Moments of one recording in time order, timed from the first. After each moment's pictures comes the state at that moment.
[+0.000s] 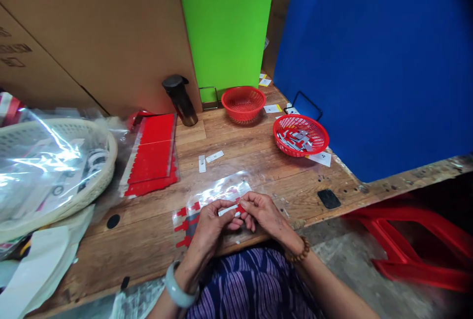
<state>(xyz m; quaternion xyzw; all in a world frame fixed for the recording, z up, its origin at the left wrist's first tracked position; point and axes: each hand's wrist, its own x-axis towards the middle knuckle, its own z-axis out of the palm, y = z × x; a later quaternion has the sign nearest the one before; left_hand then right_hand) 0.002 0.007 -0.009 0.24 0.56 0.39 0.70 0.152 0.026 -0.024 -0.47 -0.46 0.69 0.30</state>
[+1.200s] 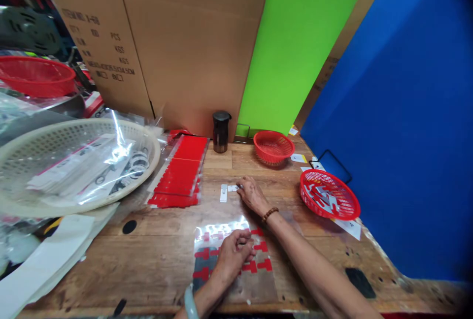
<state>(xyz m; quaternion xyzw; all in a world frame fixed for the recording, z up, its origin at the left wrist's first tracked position) 0.010 0.025 -0.047 0.26 0.55 0.46 0.65 0.085 0.183 -0.039 -0.46 -0.79 0.31 0.26</state>
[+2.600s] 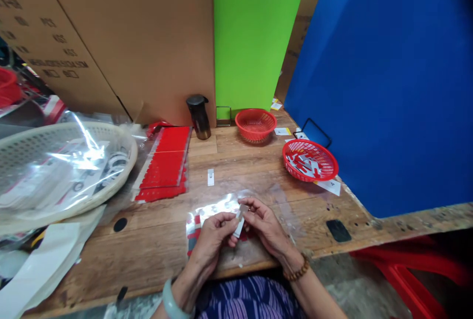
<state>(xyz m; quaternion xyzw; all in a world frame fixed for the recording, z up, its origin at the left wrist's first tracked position) -0.004 0.011 -0.006 0.24 0.51 0.45 0.69 0.142 0.038 -0.025 -0.36 -0.40 0.73 0.42</state>
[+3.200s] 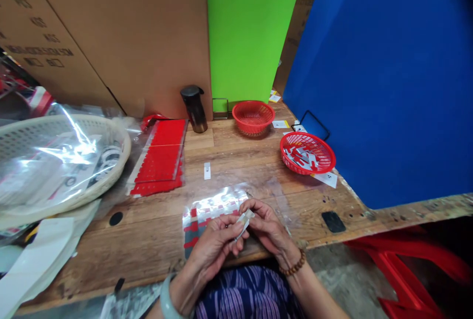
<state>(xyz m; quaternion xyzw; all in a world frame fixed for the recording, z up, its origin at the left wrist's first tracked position) 0.009 -0.003 0.007 0.17 0.43 0.41 0.79 0.153 0.029 -0.024 -0.30 -0.33 0.79 0.42</state>
